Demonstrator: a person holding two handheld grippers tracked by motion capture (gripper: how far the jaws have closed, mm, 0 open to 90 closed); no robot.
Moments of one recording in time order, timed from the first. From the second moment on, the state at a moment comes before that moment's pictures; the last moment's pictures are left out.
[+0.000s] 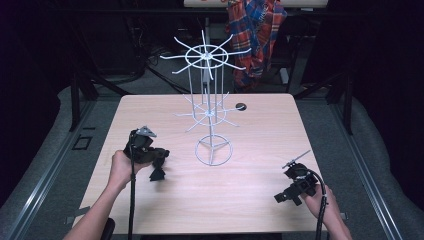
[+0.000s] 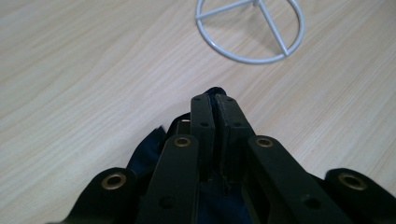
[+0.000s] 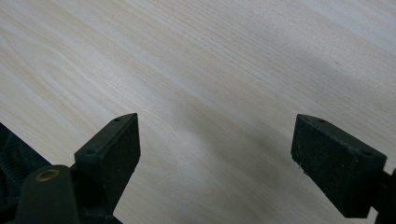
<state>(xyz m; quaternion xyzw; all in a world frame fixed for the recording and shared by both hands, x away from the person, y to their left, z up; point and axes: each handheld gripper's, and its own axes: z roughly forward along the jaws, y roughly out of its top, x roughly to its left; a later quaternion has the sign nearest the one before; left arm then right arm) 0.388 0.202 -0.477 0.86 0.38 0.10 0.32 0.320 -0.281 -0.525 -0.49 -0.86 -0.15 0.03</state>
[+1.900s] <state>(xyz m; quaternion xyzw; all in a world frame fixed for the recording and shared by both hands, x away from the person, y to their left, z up) 0.420 0.208 -0.425 0.79 0.41 0.13 0.43 0.320 -0.282 -0.526 -0.49 -0.86 -0.14 0.03</state>
